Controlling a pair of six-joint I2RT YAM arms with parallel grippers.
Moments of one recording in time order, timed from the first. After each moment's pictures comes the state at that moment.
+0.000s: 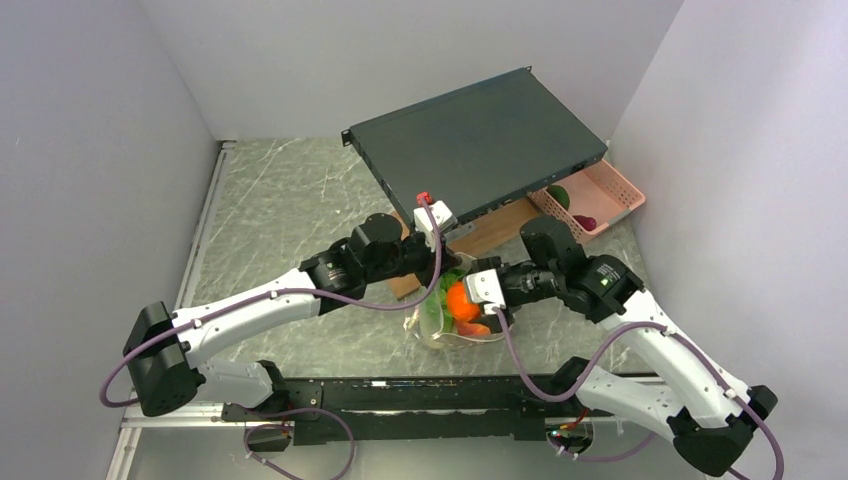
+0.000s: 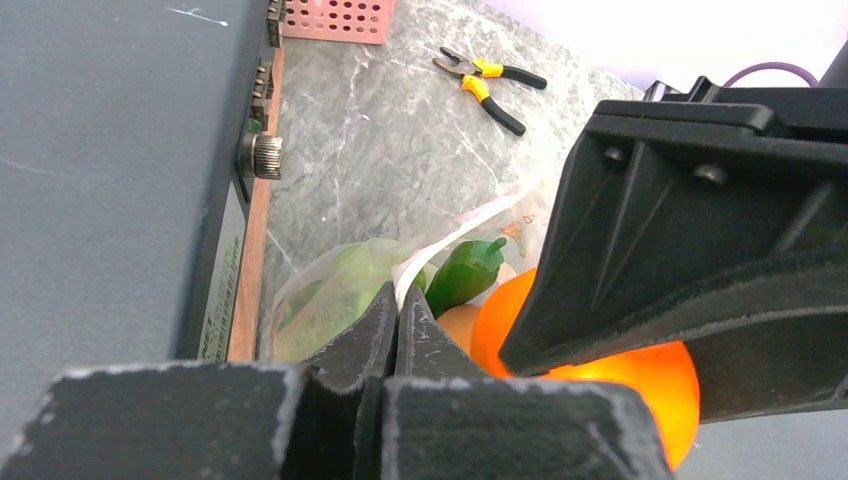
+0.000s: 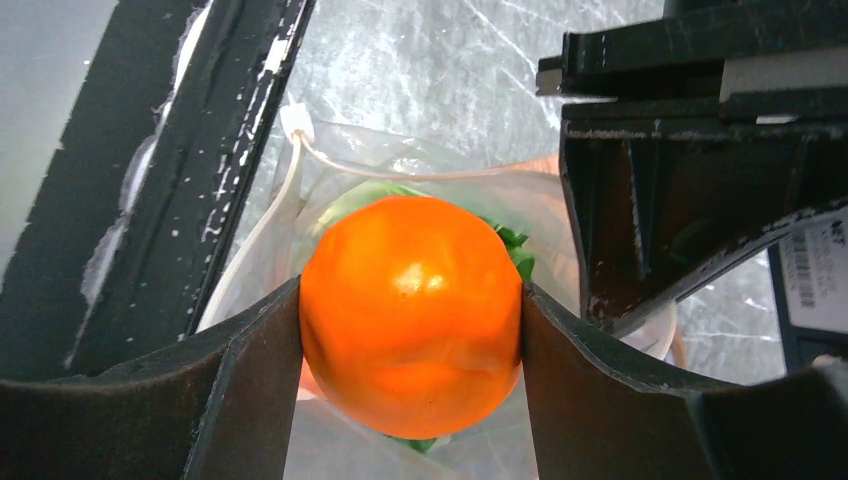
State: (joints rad) left arm -0.97 1.29 1.02 0.01 0.17 -0.18; right arm 0.71 0.91 1.05 -0.89 -0.70 -1.03
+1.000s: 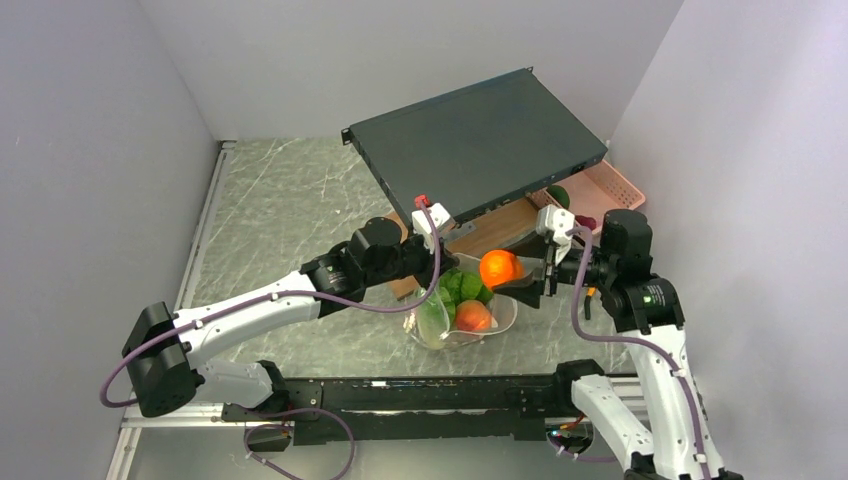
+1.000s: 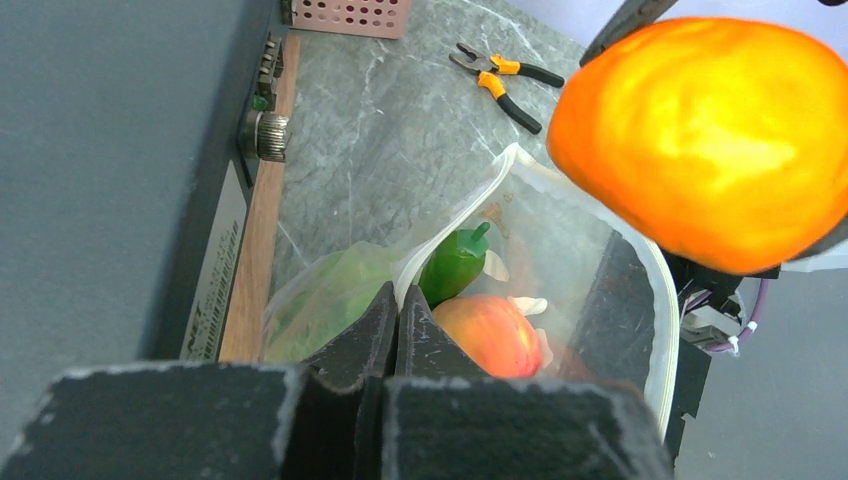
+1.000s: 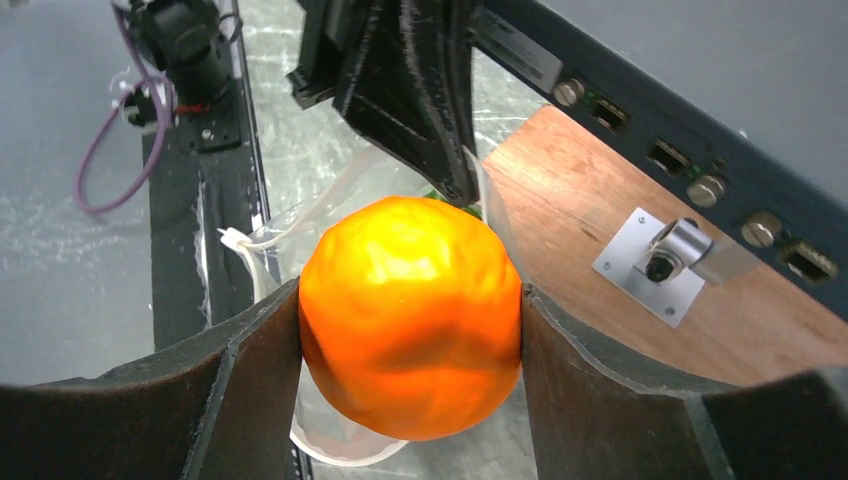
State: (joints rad) left arm -0.98 1.28 0.99 0.04 0.13 -0.18; right arm 0.16 0.75 1.02 -0.78 -1.07 -0.52
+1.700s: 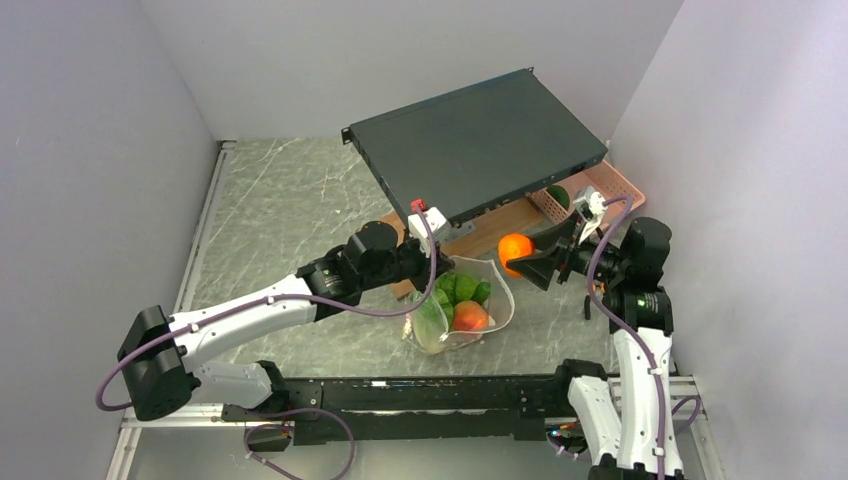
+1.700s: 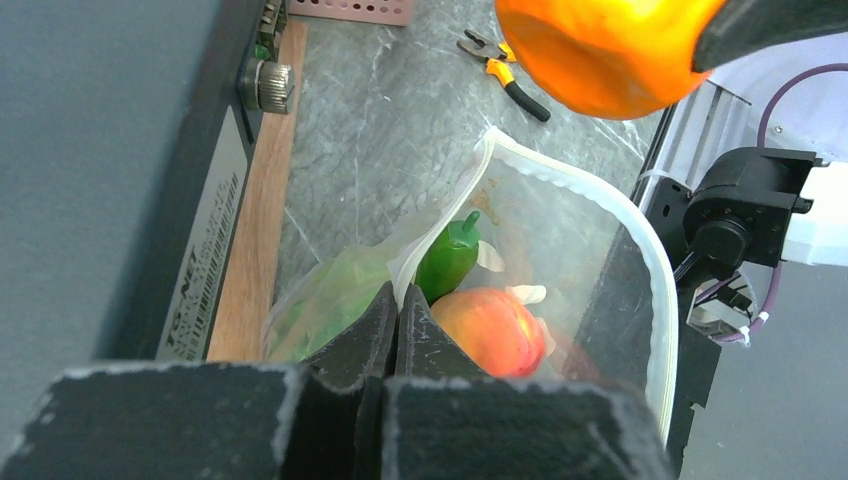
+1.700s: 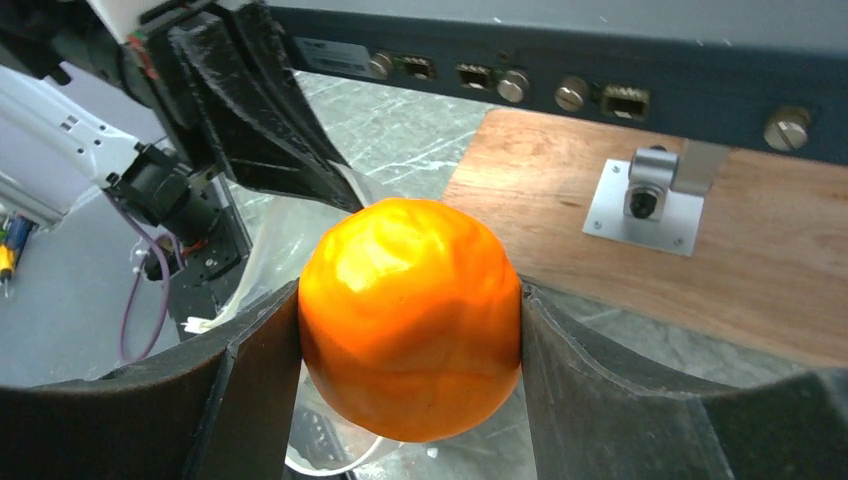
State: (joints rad) left arm -0.98 1.26 0.95 0.04 0.12 -0.17; right arm -0.16 0.70 0.82 -0.42 -1.19 -0.01
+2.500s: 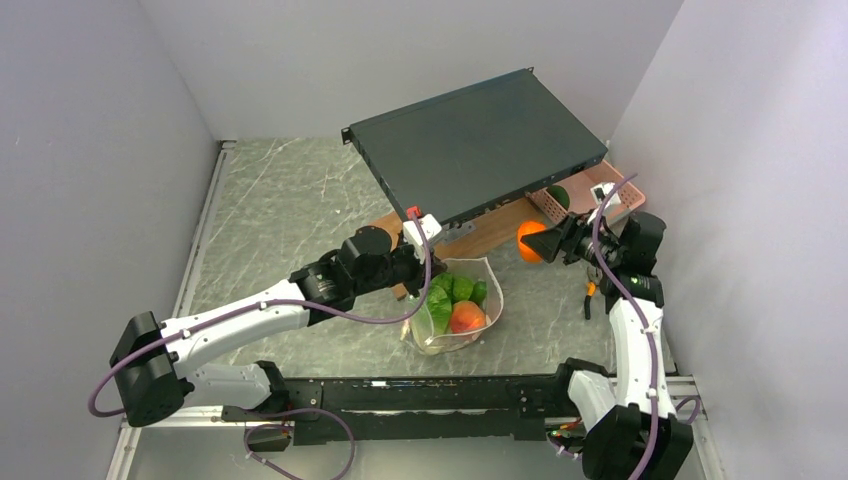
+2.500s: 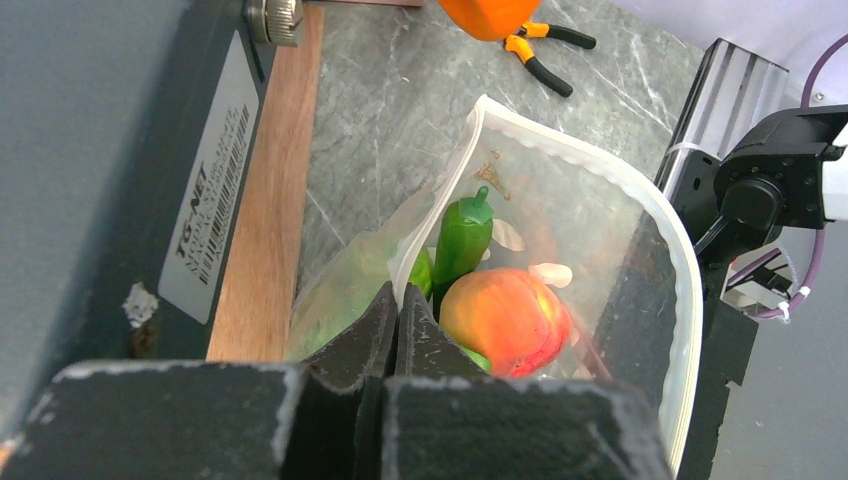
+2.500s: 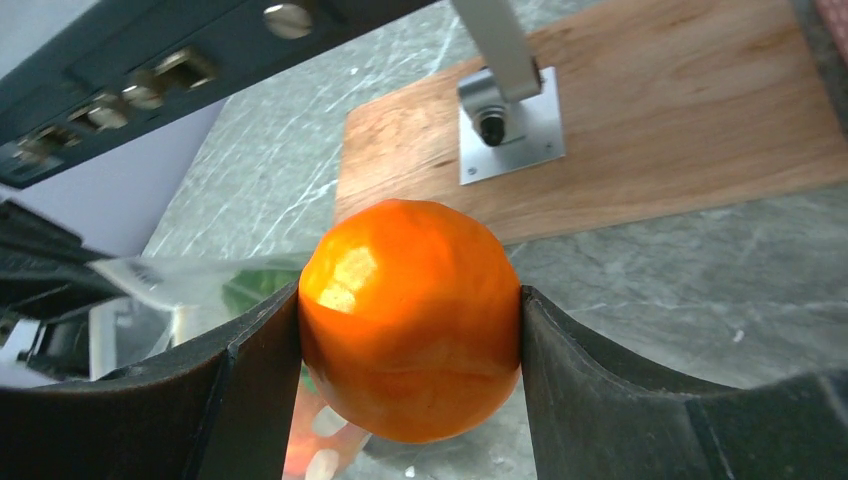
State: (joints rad) left arm -0.98 1.21 0.91 0.02 0.10 -0.11; right arm -0.29 0.87 0.69 -0.24 -0.98 0.21
